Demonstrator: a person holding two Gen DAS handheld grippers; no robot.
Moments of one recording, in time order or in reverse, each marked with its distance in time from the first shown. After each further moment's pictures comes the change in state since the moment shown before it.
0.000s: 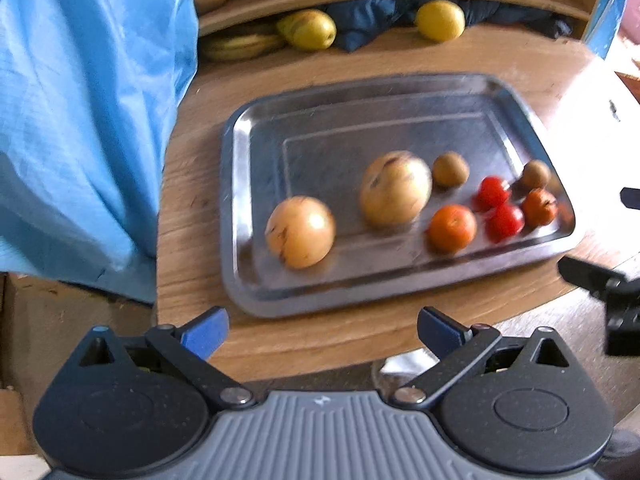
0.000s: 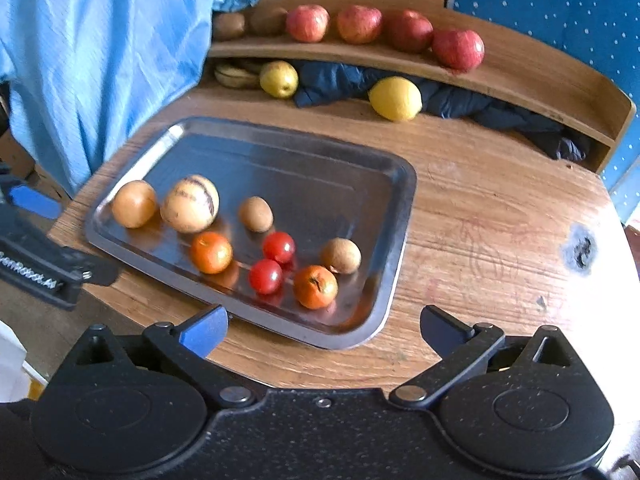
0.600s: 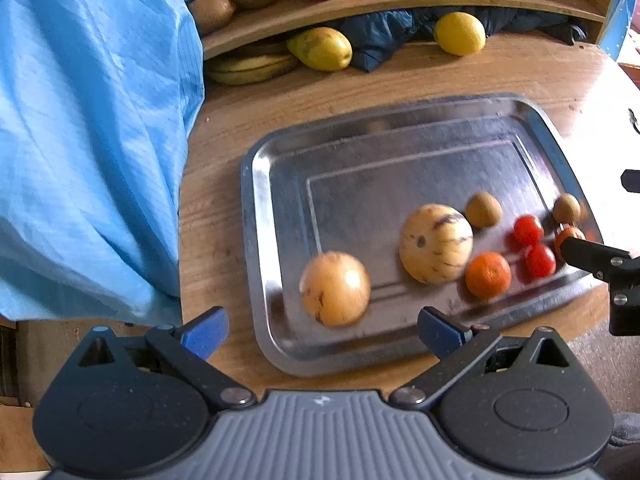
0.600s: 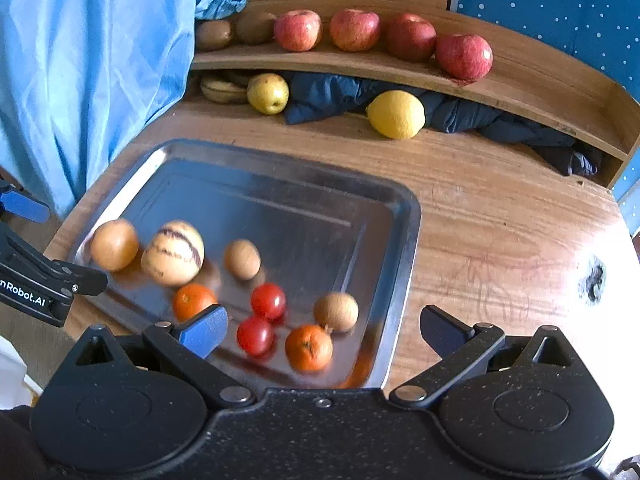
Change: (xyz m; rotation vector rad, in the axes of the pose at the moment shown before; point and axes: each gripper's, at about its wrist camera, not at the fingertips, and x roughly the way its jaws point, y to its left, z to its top) left arm 0.008 0.016 0.043 0.038 -0.015 0.032; right arm 0.025 -0.006 0.041 0.020 -0.022 0.009
